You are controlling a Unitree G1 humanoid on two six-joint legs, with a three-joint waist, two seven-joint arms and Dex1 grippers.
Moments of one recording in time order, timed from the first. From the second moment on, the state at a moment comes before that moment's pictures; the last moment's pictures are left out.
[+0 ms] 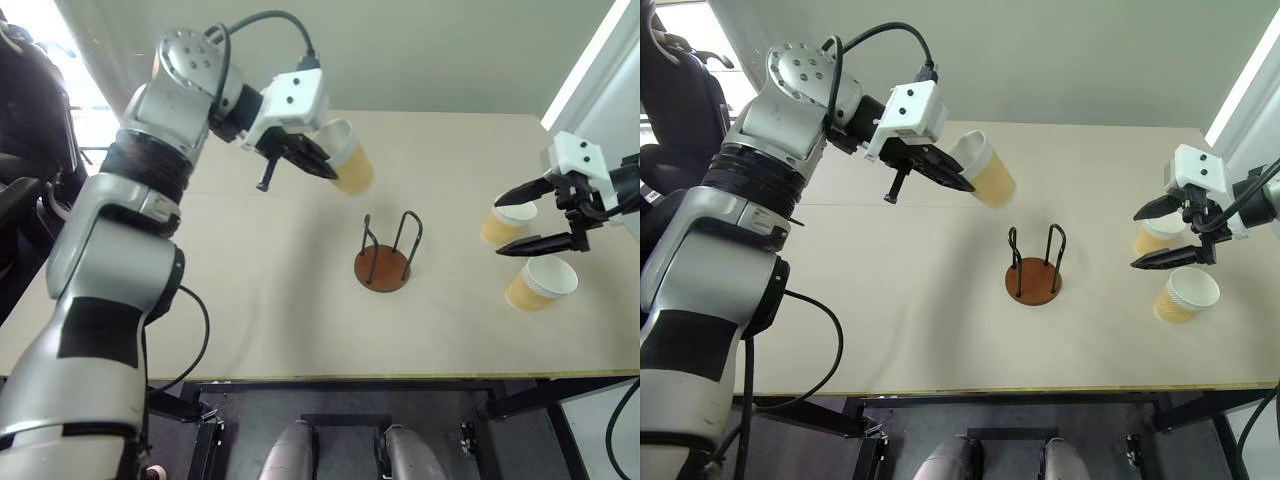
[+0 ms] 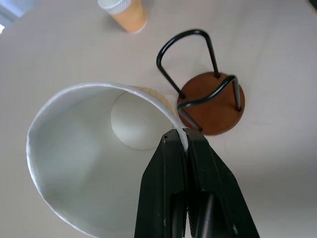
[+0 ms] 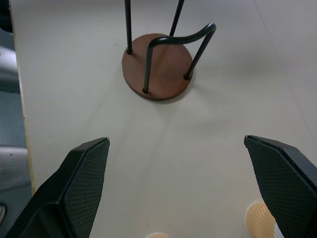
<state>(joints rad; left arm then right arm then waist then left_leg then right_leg) -1.57 0.61 -0.53 0.91 -0.19 -0.12 -1.58 -0.96 -1.12 0.20 0.23 0.16 0.45 1.61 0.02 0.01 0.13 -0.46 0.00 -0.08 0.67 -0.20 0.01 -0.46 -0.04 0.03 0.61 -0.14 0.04</state>
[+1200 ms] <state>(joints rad) -1.55 0.56 -0.54 0.92 -0.19 -0.12 -1.58 -0.91 -1.12 0.19 0.16 0.17 0.49 1.58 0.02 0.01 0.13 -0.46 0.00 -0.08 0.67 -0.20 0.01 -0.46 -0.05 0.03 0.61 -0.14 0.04</state>
